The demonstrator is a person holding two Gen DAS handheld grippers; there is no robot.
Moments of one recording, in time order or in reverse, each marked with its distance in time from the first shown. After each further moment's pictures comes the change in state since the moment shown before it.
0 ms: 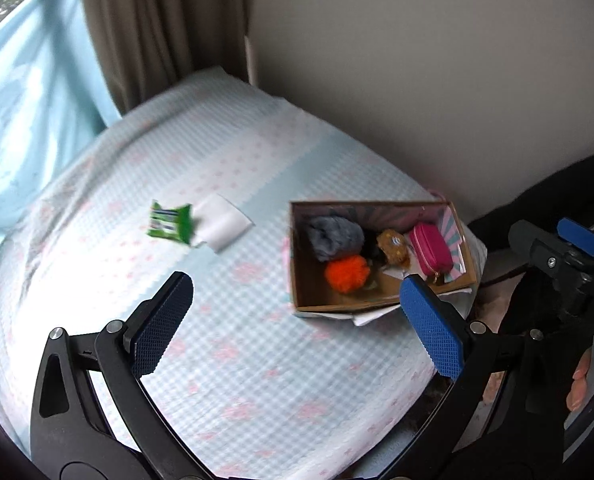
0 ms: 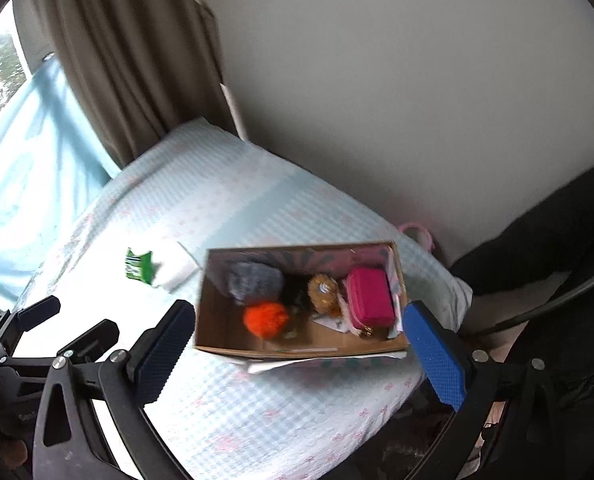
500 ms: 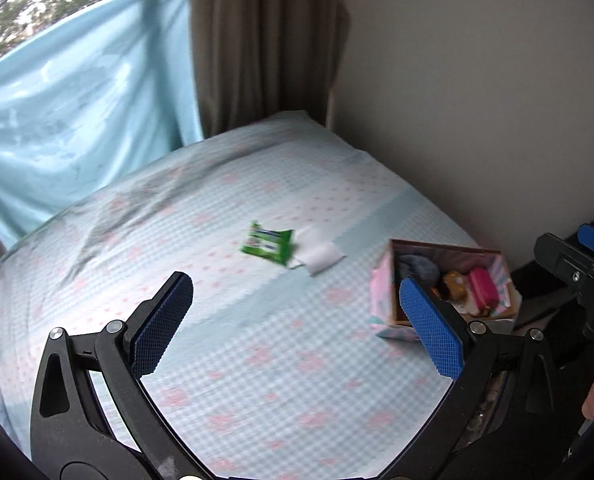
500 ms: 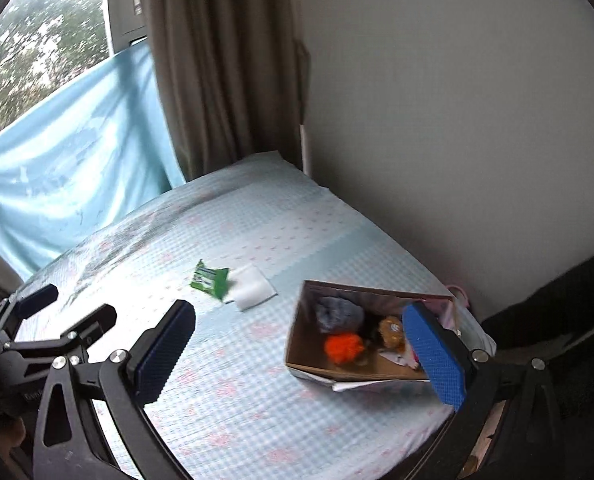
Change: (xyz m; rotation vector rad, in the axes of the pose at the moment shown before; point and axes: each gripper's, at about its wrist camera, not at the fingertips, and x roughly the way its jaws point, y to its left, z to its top) left arm -0.075 0.143 -0.039 -0.146 -0.178 0.128; right arm -0.049 0.146 -0.015 -0.190 -0.134 0.066
